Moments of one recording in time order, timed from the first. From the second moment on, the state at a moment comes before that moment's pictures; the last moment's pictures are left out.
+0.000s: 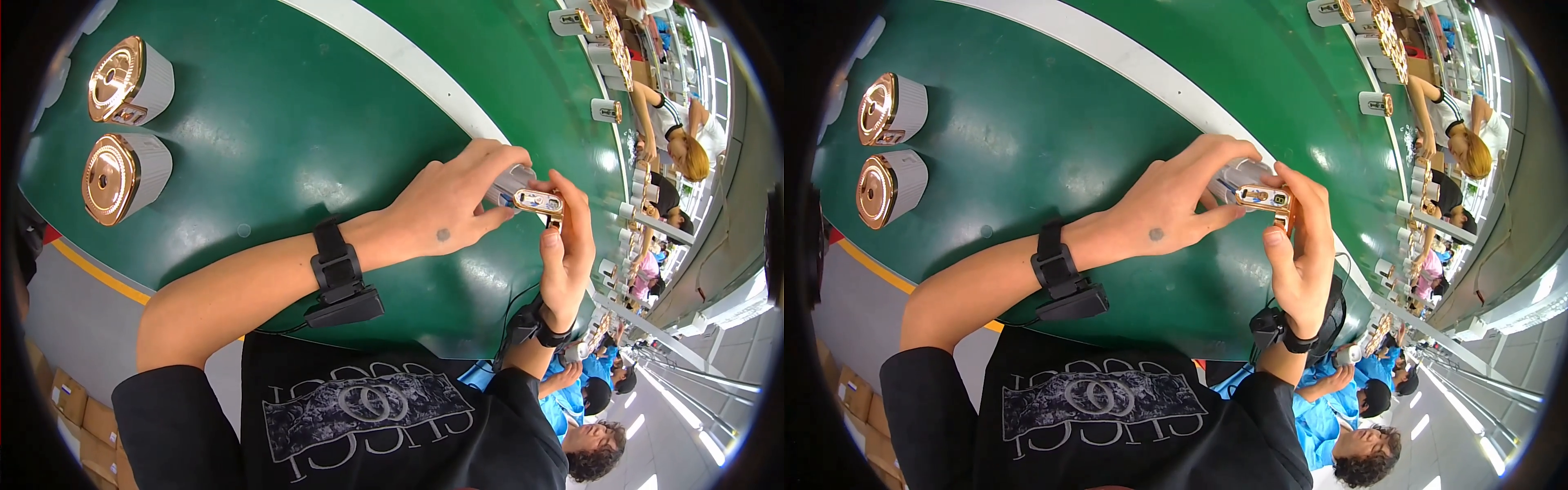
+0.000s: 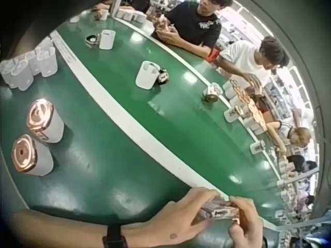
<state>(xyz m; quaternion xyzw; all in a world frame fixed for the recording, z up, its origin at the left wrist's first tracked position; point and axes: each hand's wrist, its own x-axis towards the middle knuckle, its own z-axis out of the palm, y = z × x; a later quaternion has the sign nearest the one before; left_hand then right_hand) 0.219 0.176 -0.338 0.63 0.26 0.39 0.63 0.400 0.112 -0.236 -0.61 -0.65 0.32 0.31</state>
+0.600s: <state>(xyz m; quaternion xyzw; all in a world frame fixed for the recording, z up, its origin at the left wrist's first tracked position) 0.220 0.179 -0.335 0.64 0.29 0.37 0.61 0.387 0.111 -0.235 -0.71 -0.56 0.30 0.31</state>
